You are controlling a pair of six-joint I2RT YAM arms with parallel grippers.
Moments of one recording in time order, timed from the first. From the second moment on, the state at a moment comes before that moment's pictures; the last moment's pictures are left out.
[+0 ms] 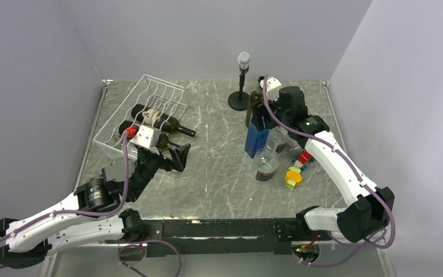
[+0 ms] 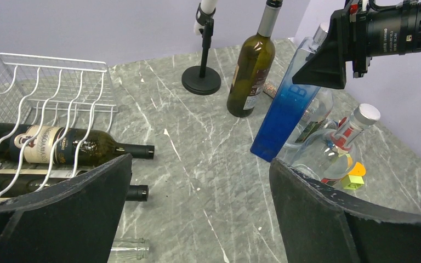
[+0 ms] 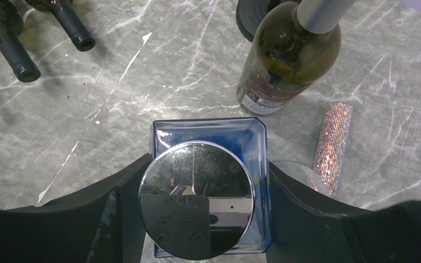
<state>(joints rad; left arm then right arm) -1.18 0.61 0.87 -0.28 -0.72 -0.18 0.39 1.28 1.20 -0.51 -0.12 -0.10</state>
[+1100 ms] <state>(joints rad) -1.18 0.63 0.65 -0.11 -0.48 -0.24 0.45 1.18 1.25 -0.51 -0.51 0.26</state>
